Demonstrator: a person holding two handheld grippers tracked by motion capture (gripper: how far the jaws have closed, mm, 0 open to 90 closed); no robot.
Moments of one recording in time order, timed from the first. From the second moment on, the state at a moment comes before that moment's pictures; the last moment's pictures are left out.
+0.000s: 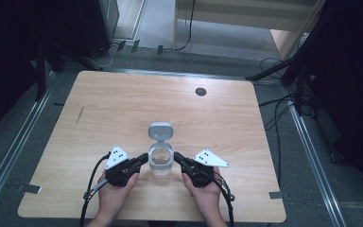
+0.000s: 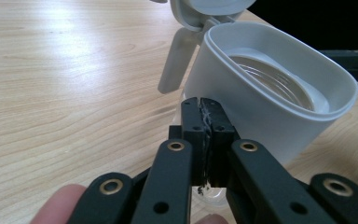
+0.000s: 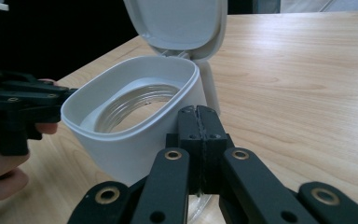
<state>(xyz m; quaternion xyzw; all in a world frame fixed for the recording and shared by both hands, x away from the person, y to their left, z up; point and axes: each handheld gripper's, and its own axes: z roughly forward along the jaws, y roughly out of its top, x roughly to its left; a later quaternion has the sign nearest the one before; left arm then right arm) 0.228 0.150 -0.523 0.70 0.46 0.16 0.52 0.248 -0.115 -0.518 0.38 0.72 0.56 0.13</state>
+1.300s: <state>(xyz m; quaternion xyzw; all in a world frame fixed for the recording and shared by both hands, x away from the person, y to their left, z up) 0.197 0.316 -0.552 0.62 0.59 0.27 0.45 0.335 -0.109 -0.477 0.38 0.71 0.57 0.15</state>
